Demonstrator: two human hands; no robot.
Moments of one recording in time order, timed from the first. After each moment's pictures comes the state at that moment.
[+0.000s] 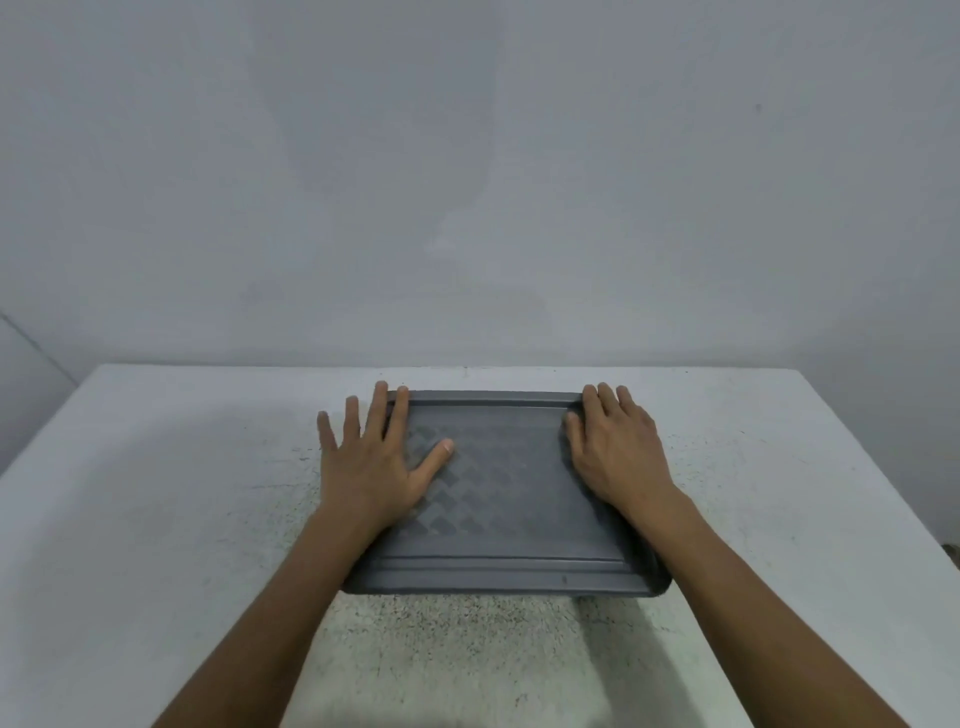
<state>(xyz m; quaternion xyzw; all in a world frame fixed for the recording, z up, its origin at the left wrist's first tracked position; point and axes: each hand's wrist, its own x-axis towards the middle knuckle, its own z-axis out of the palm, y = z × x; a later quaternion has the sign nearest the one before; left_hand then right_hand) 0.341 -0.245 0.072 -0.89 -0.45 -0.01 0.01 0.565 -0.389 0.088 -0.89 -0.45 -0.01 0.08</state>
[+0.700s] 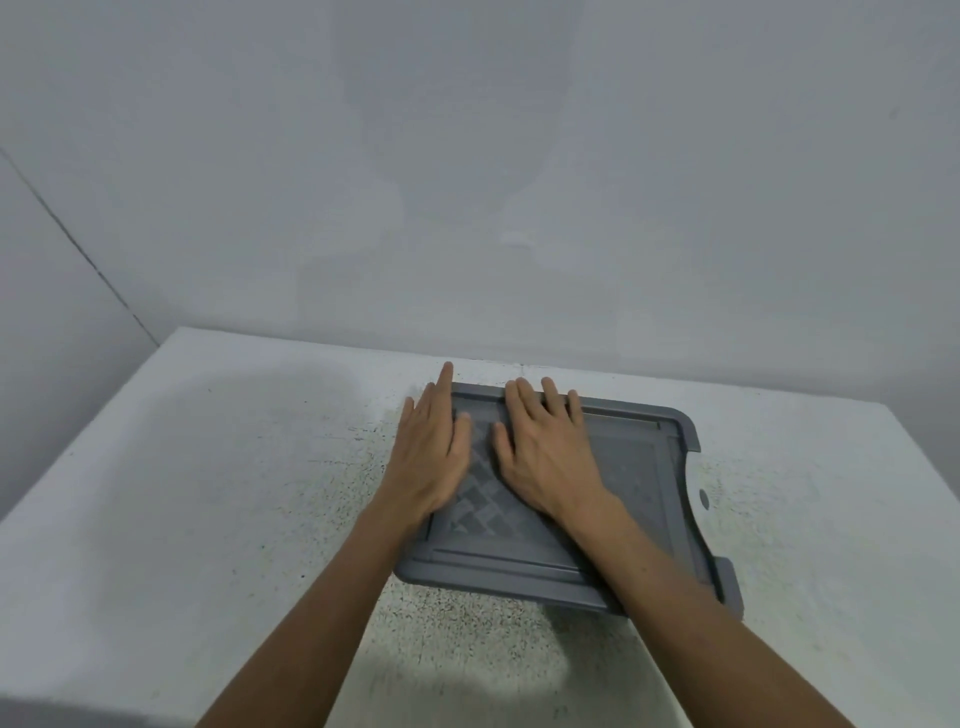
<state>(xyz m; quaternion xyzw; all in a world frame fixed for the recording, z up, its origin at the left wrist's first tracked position) 0.335 -0.242 0.073 -0.83 -0.41 -0.22 -0.31 0.473 -0.313 0.082 -0.79 -0.60 -0.03 0.10</state>
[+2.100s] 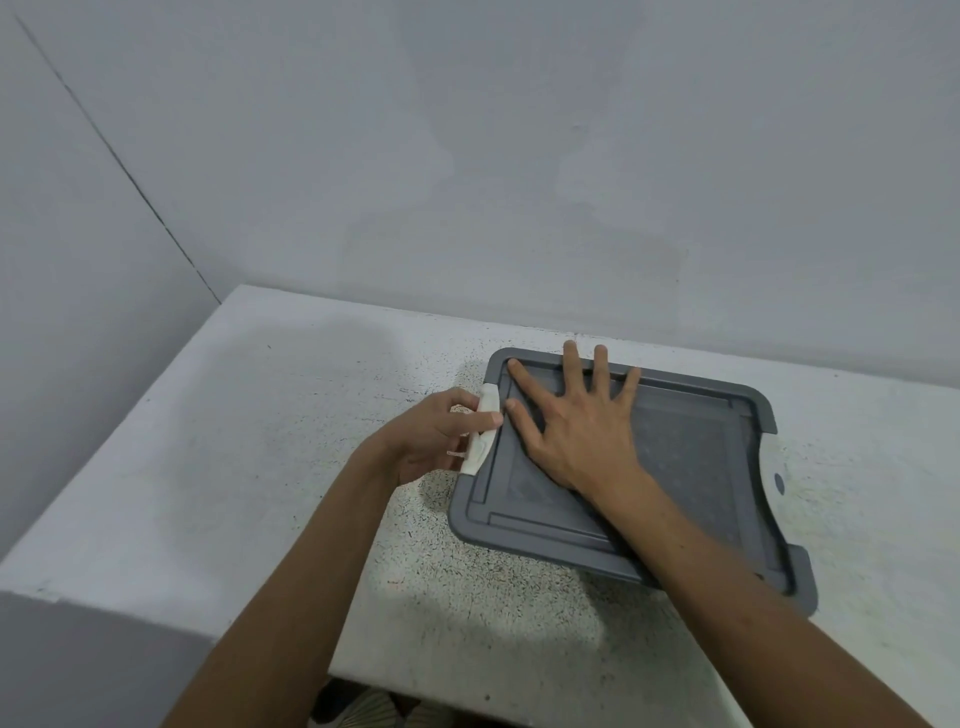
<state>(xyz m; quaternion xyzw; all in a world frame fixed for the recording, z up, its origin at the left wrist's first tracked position) 0.281 -0.217 0.087 -0.53 -0.41 -0.10 -0.74 0.450 -0.303 0.074 -0.79 -0.61 -0.04 0.06</state>
